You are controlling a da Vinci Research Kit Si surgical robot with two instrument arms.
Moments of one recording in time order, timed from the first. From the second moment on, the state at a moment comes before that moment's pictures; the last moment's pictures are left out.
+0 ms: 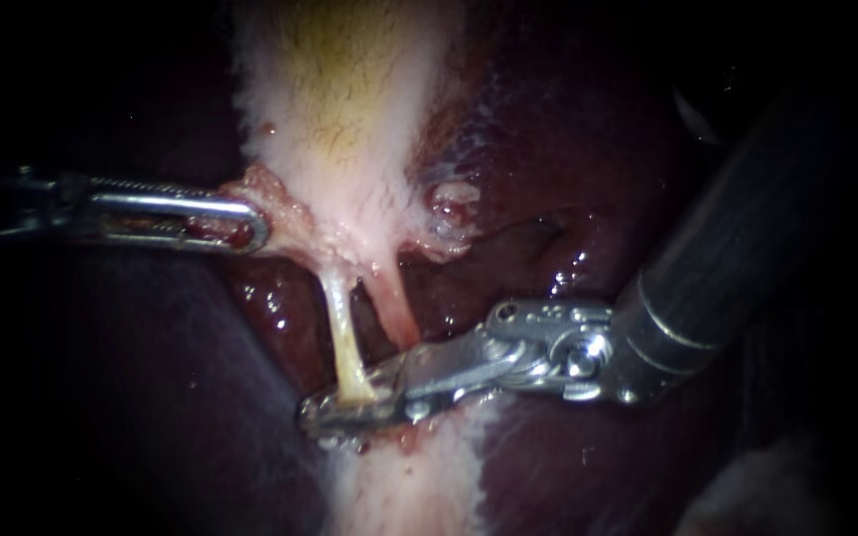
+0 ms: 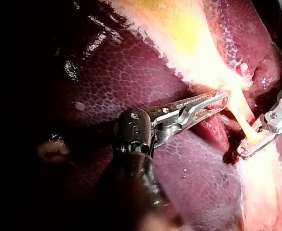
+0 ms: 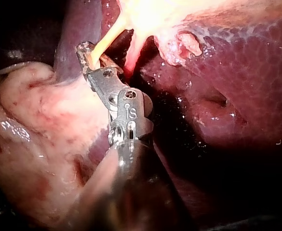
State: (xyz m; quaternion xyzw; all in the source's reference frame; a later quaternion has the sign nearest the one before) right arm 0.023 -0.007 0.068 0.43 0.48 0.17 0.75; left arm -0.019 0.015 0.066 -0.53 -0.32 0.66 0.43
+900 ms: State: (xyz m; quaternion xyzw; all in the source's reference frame) right arm 0.023 -0.005 0.071 0.27 0.54 0.13 0.79; left arm -0.019 0.015 0.066 -0.53 -0.32 0.66 0.43
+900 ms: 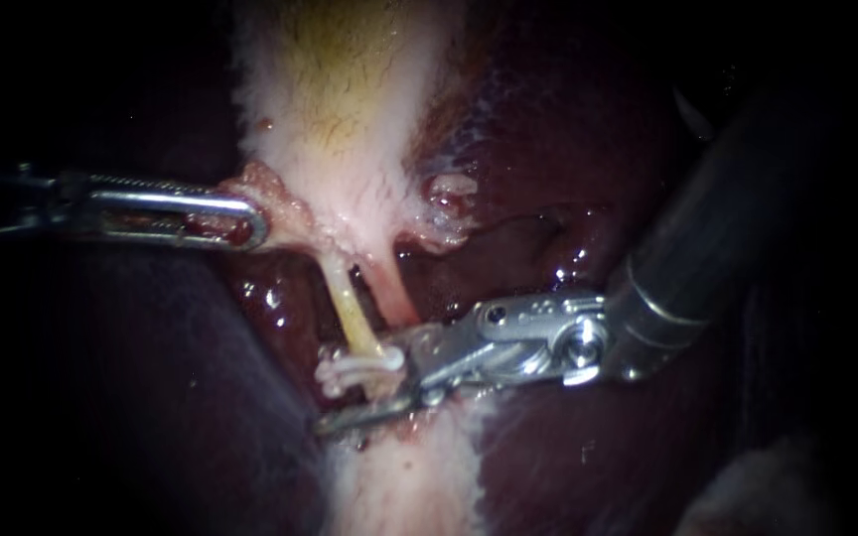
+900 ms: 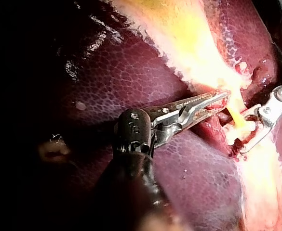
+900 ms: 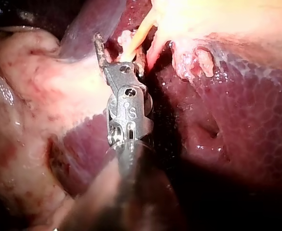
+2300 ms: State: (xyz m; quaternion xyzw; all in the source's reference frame) right arm 0.007 -0.001 0.065 0.19 0.56 0.08 0.81; left arm -0.018 0.015 0.066 -0.53 -0.32 0.66 0.43
